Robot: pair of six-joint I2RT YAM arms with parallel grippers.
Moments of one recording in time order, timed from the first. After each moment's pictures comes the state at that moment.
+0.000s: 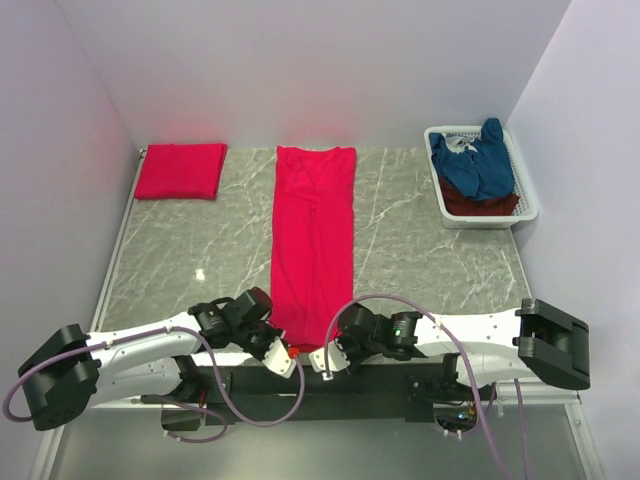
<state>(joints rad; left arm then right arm) -0.95 1.03 0.37 -0.36 0.44 1.08 1.23 1.23 0.48 -0.24 -0.12 -0.87</state>
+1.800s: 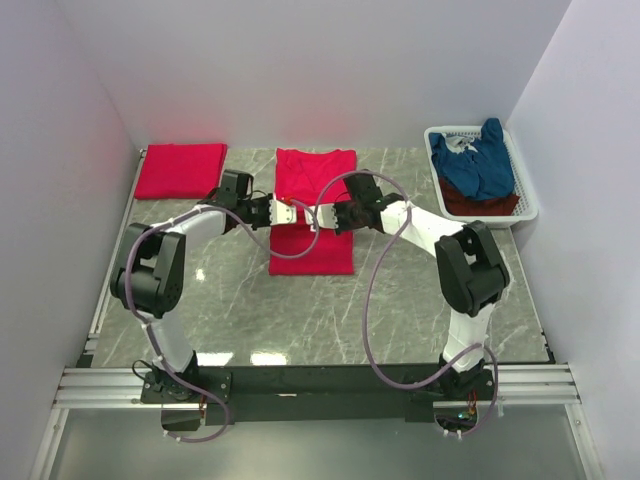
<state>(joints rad) -0.27 1.81 1.15 -0.12 0.63 1.21 0.51 1.86 1.31 -0.32 -0.22 -1.31</state>
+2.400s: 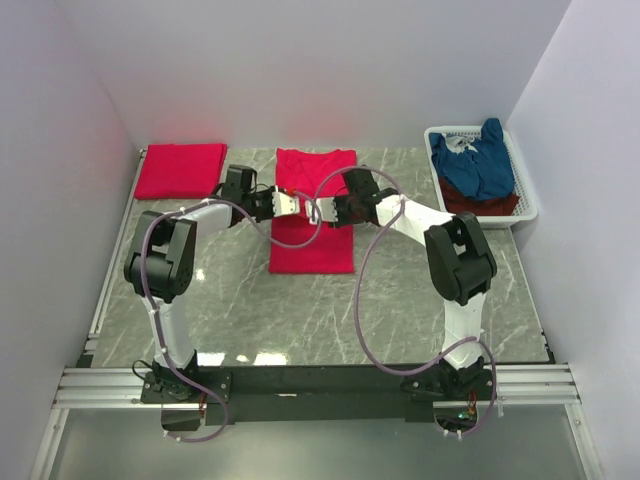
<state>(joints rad) -0.27 1.96 1.25 -0.02 0.60 1.18 0.49 1.98 1.40 -0.31 -0.17 -1.31</state>
